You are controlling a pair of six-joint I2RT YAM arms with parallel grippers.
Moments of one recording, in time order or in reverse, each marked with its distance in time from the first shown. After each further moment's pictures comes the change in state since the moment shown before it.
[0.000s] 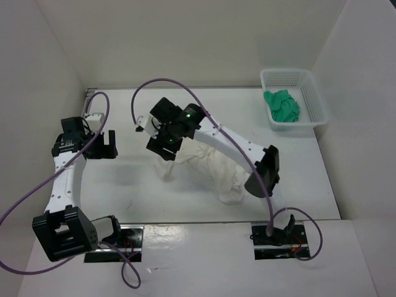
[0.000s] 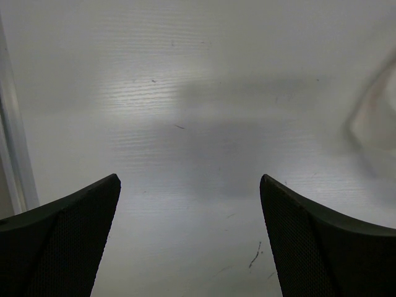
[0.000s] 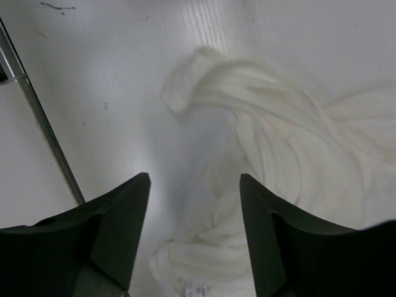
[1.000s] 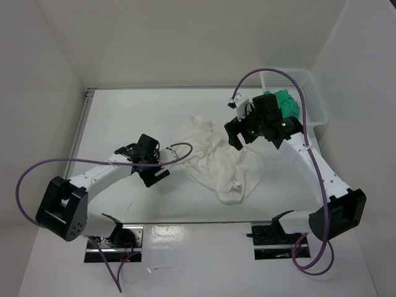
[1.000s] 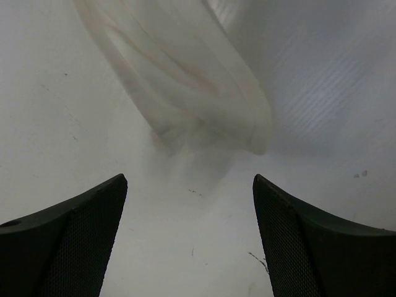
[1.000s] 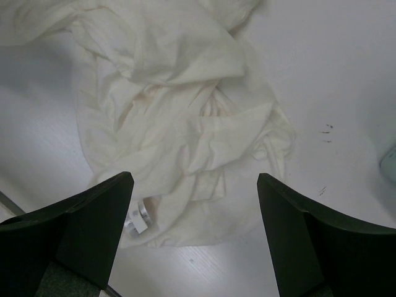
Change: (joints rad) left arm -0.749 0.157 -0.196 0.101 -0.182 0.369; right arm -0.587 -0.864 -1.028 0.400 -0.066 0.016
